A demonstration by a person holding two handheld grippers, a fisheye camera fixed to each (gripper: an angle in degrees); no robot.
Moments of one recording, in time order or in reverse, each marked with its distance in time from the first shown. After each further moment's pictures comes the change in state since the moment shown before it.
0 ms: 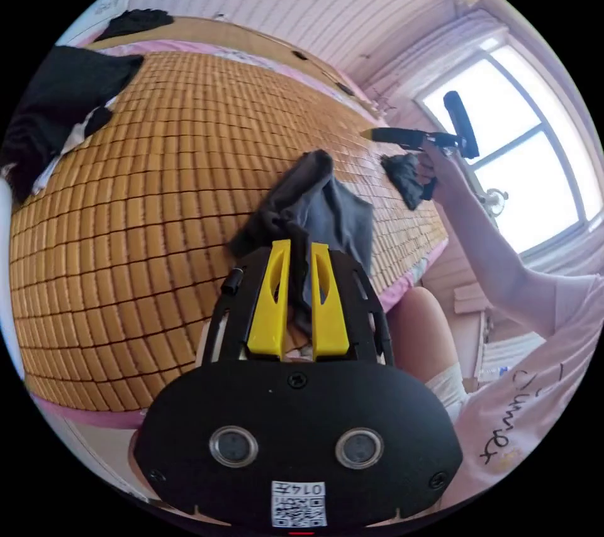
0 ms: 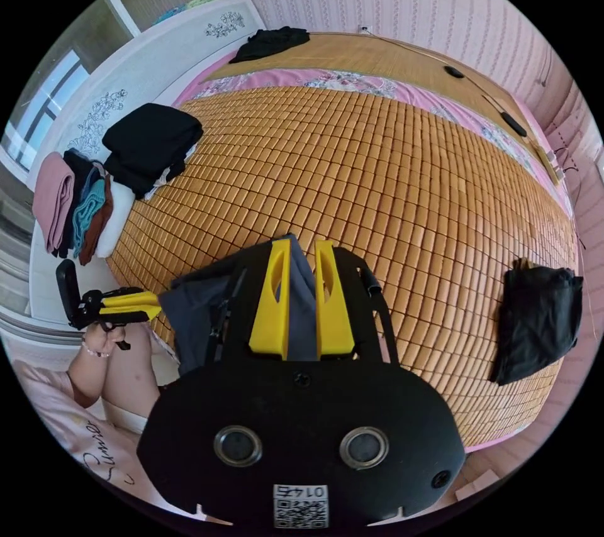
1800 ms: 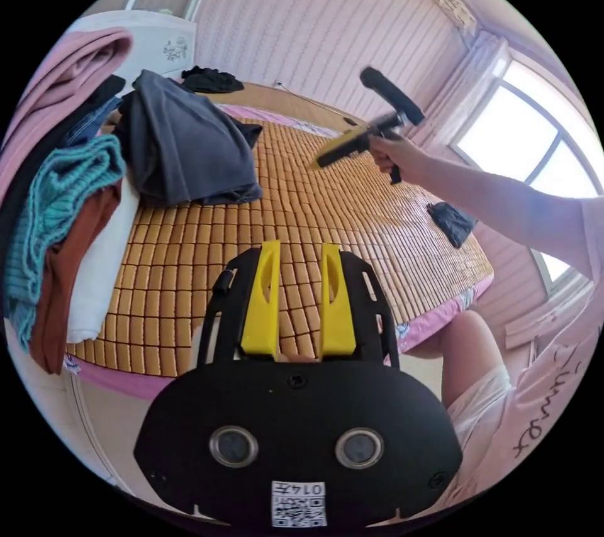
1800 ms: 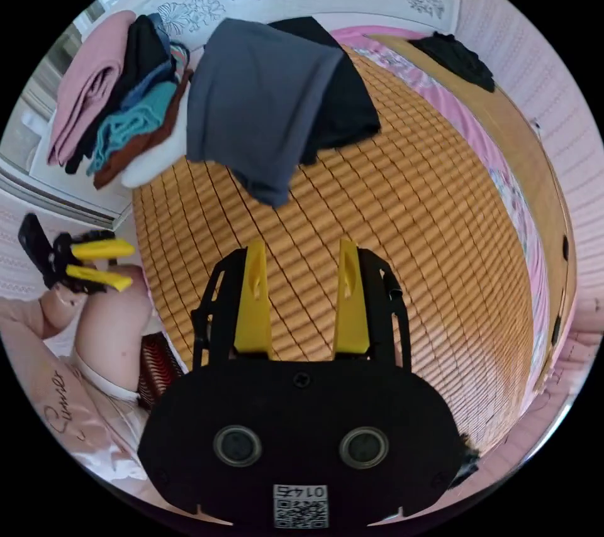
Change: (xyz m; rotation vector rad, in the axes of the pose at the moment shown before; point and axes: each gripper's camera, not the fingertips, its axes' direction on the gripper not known) left arm -0.028 0.012 -0.114 0.279 -0.241 0.005; right arm -0.246 -0.114 0.085 -0.170 0.004 -0.607
